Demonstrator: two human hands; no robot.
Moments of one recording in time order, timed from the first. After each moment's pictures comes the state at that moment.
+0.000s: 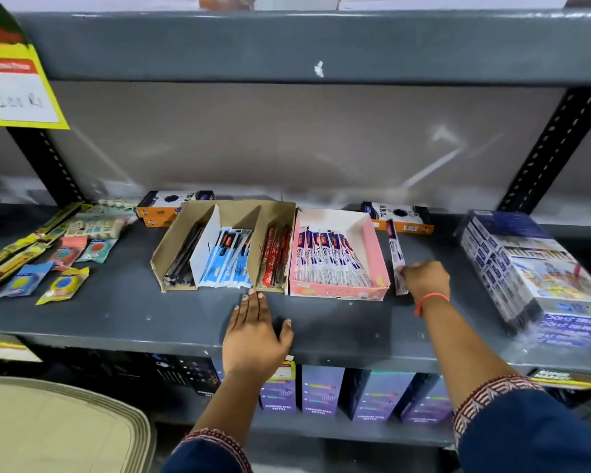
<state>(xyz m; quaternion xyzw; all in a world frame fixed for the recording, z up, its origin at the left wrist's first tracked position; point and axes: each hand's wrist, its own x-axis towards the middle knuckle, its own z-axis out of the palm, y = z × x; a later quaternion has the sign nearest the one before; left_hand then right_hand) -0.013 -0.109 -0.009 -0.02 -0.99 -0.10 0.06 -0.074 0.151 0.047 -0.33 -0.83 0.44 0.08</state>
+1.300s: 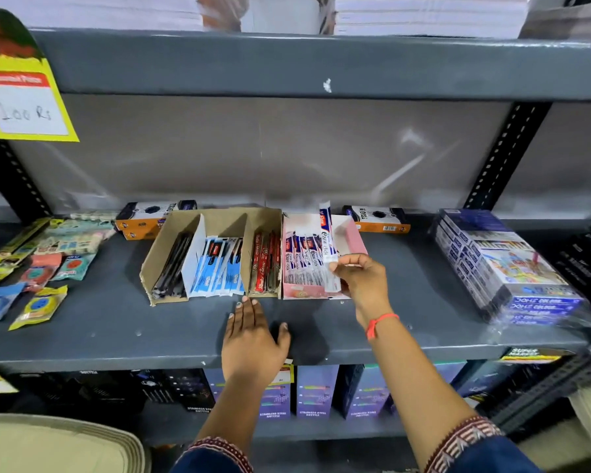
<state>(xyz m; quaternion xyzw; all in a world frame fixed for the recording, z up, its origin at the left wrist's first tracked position) -0.014 -0.112 -0.011 -0.02 -0.99 -0.11 0.07 -0.039 0.052 0.074 -0.22 -0.66 0.71 0.11</state>
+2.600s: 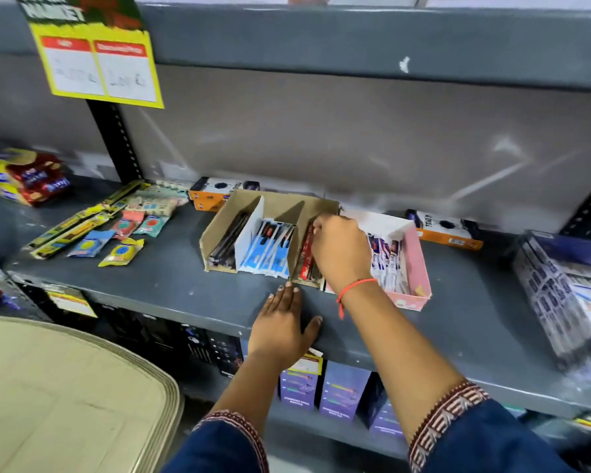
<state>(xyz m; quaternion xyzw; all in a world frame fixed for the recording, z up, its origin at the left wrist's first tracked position) -0.014 -0.124 -0.011 -0.05 -0.99 -0.11 0.06 -0.051 -0.029 0.131 0.05 -0.97 0.22 0.13</state>
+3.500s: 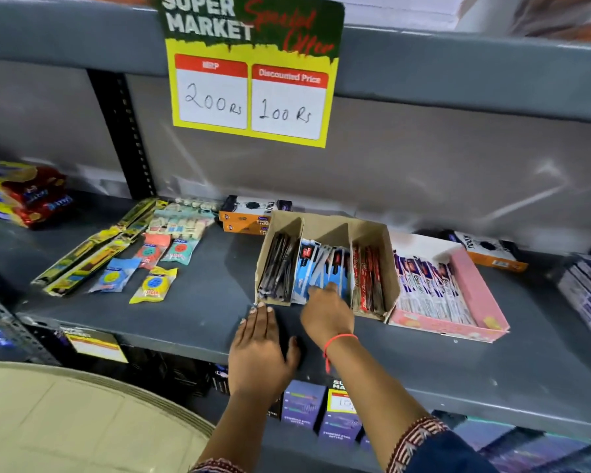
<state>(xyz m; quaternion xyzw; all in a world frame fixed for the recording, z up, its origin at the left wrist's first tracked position) -0.027 -0.254 -0.019 0.01 -0.98 -0.17 0.10 -0.075 -0.154 0.050 -0.04 -0.98 0.17 -0.08</state>
